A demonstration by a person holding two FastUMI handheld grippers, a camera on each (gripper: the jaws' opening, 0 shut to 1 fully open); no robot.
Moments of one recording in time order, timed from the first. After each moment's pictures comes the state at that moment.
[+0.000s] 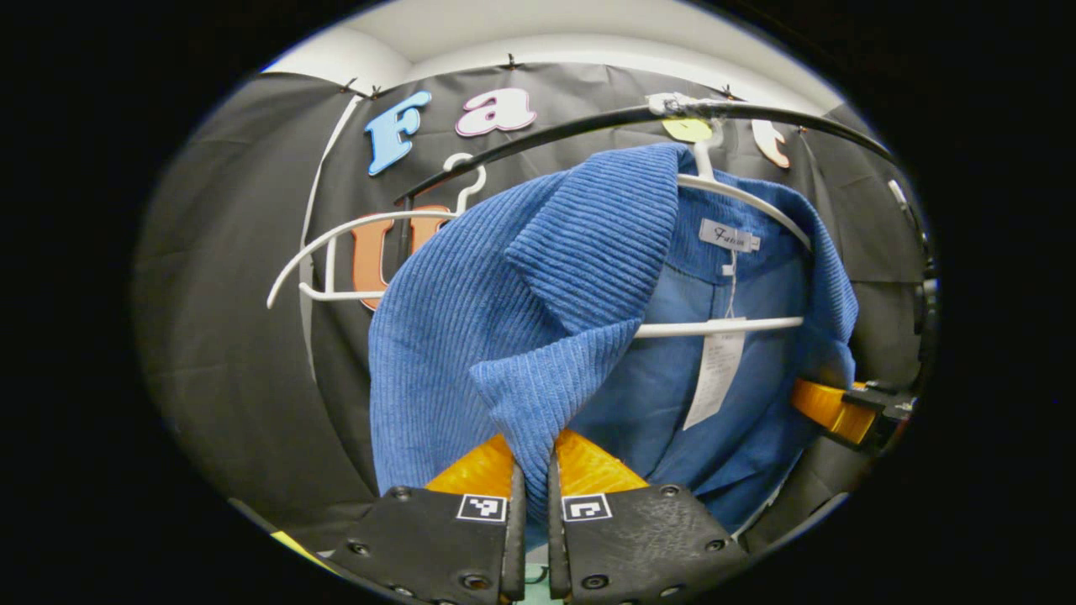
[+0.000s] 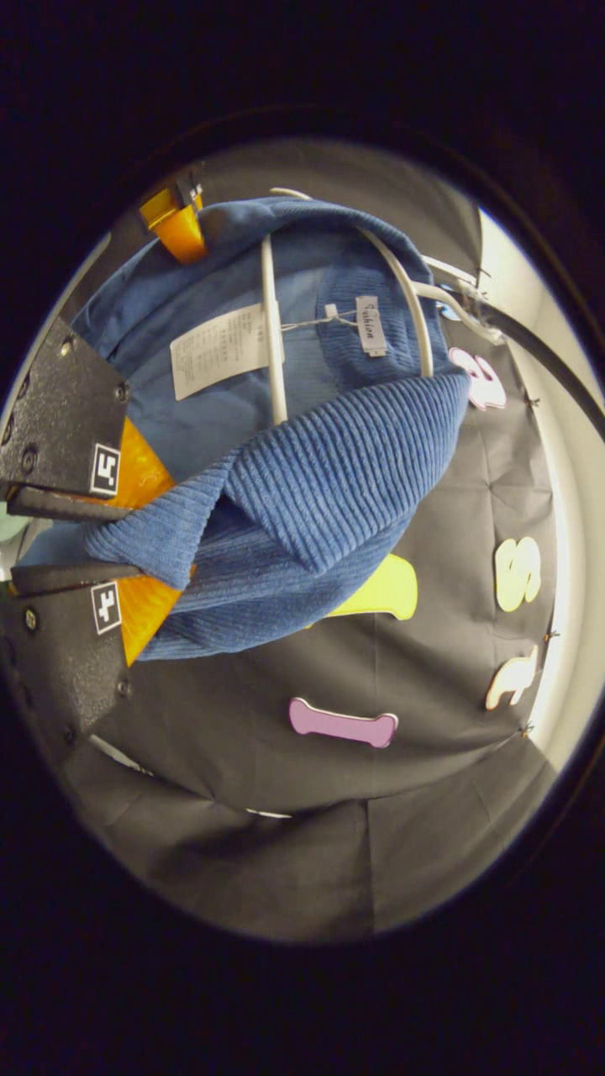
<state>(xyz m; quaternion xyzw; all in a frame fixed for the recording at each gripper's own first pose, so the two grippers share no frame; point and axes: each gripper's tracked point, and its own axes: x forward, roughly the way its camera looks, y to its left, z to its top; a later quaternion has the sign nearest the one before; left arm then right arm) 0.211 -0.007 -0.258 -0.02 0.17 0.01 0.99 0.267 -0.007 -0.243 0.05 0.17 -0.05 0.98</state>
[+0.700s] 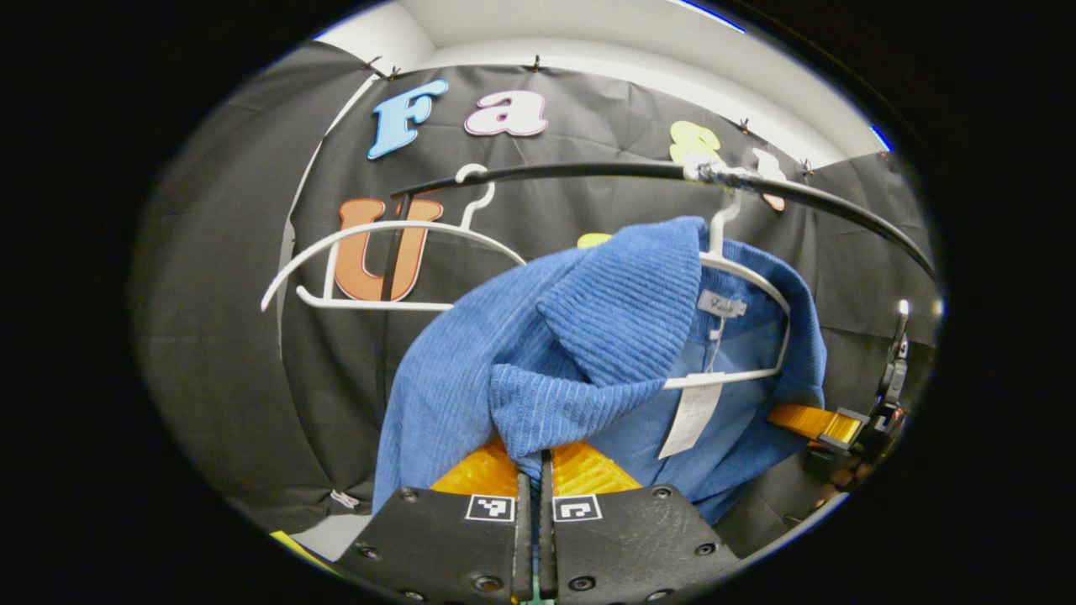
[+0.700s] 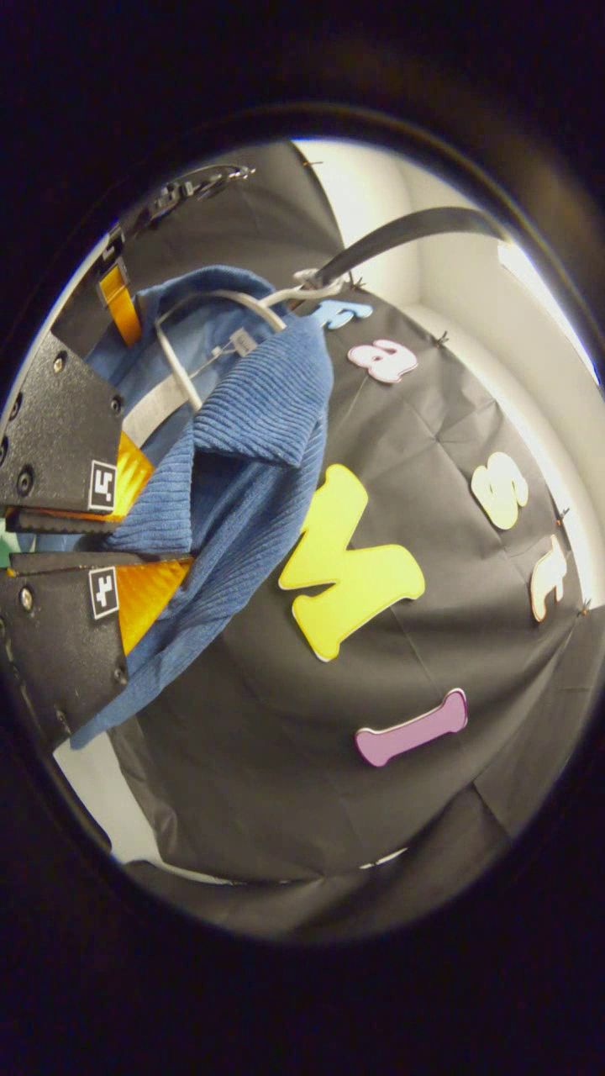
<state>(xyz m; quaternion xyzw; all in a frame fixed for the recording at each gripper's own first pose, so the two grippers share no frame) 0.205 0.002 -0.215 -0.09 0.16 -0.03 0.98 0.260 -0.029 -0.200 0.28 0.14 0.07 0.95</state>
